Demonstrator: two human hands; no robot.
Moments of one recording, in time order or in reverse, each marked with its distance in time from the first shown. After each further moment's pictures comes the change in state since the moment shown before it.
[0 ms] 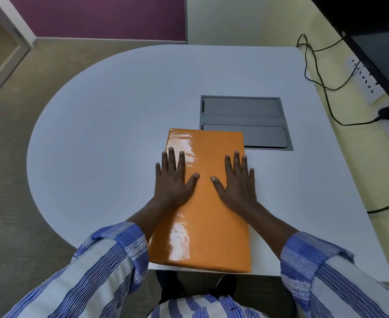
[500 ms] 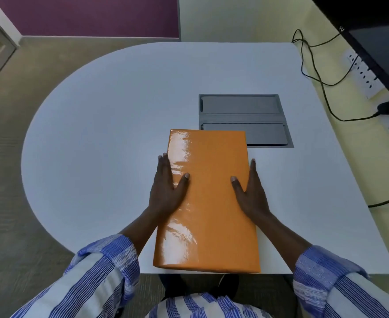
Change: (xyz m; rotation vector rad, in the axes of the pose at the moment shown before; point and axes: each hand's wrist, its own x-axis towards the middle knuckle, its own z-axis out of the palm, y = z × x) left_hand -0.017 -0.025 -0.011 -0.454 0.035 -0.105; right_hand -0.024 0.009 -0.006 0.580 0.044 0.264
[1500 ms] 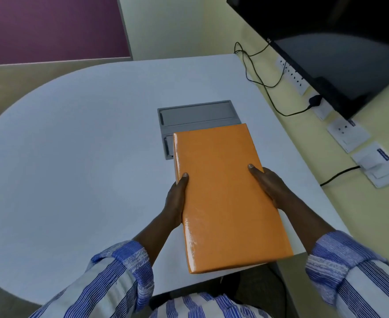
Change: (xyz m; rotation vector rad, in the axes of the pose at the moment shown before) left_hand 0.009 0.075 0.065 -1.052 -0.503 -0.417; right_hand 0.005 0.031 -0.132 0.385 0.010 0.430
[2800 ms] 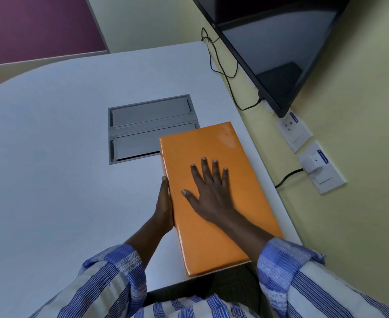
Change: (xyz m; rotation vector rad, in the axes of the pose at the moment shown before) left_hand 0.042 -0.049 0.198 -0.096 -0.066 -0.012; right_hand 0.052 0.065 -0.056 -1.082 0.134 -0.657
